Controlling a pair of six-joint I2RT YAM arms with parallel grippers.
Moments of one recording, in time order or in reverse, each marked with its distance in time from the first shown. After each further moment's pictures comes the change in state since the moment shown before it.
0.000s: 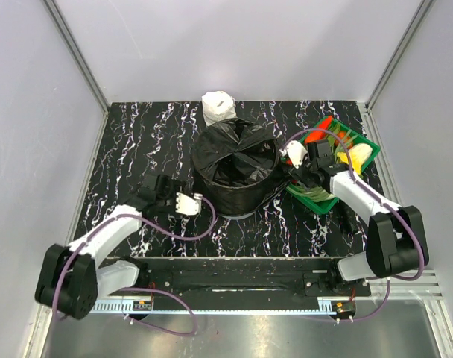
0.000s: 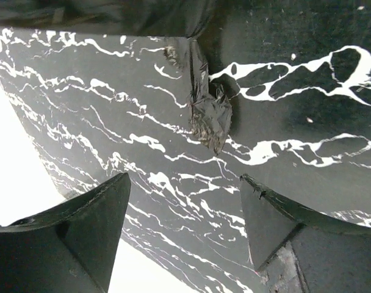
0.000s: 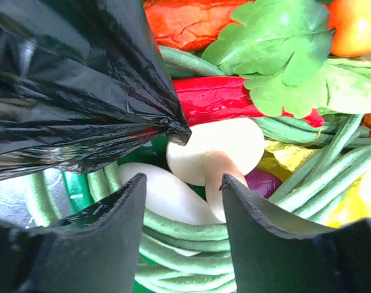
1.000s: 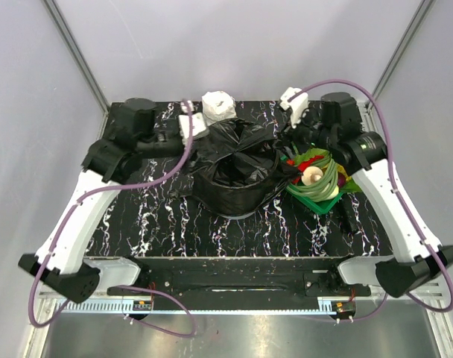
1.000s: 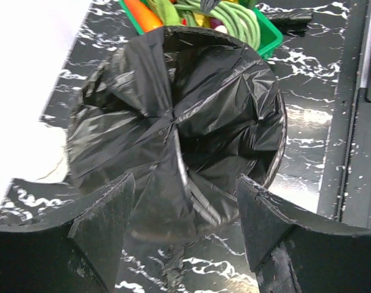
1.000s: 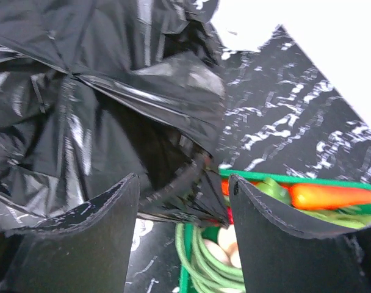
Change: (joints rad) left arm -0.107 0.053 1.038 -0.536 0.609 -0.837; right arm 0.142 -0.160 0.669 -0.417 -0.366 0.245
